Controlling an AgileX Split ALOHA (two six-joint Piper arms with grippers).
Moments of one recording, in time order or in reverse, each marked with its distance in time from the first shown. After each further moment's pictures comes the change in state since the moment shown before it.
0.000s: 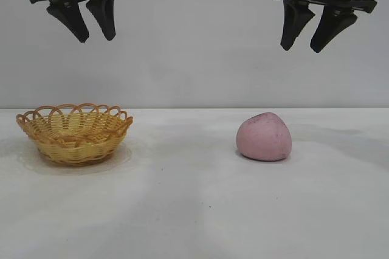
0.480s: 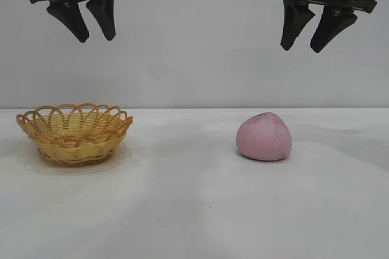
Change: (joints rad) left arm 0.000 0.000 0.000 0.085 0.068 0.030; right arm 0.000 0.000 0.000 0.000 0.009 0.000
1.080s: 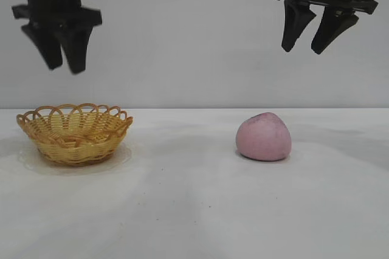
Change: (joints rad) left arm 0.024 0.150 -0.005 0.004 0.206 0.240; right arm 0.000 0.000 0.000 -0.004 0.033 -0.002
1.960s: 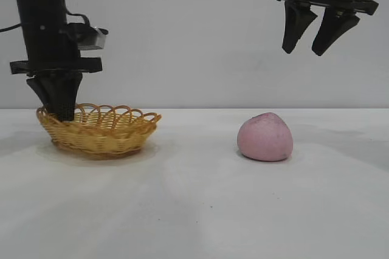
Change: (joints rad) left arm 0.055 -0.045 0.255 -0.452 -0.109 -0.086; right arm 0.000 0.000 0.000 0.000 0.024 0.000
